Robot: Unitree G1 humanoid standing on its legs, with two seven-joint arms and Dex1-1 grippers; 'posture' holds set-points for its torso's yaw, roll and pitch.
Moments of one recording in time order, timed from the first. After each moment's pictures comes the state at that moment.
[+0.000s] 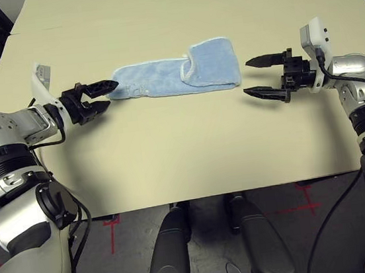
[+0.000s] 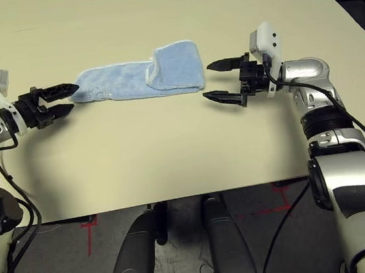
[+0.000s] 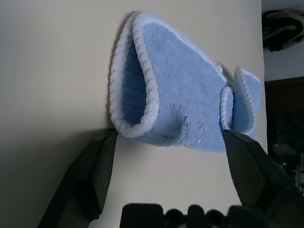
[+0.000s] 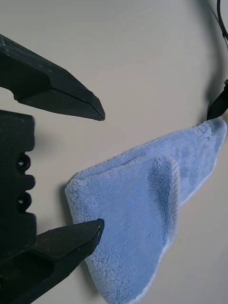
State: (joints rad) left arm -1.01 0.64 0.57 0.68 -0.58 1.35 -0.51; right arm -0.94 -0.58 -0.02 0.82 0.25 -0.18 1.39
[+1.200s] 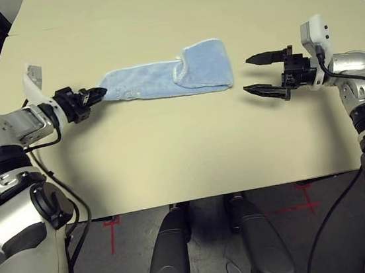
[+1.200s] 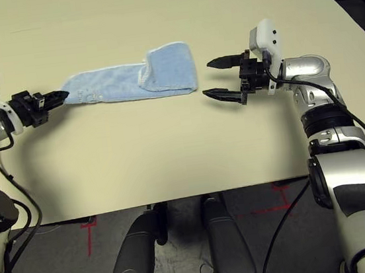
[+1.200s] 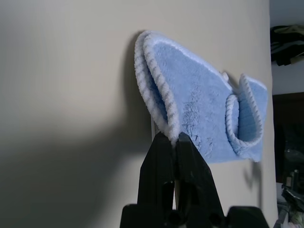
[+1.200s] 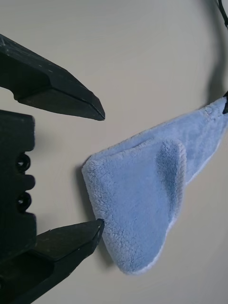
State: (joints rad) left arm -0.91 0.69 0.62 0.59 -0.65 1.39 -0.46; right arm -0.96 -0.59 -0.02 0.82 0.24 -0.18 1.38
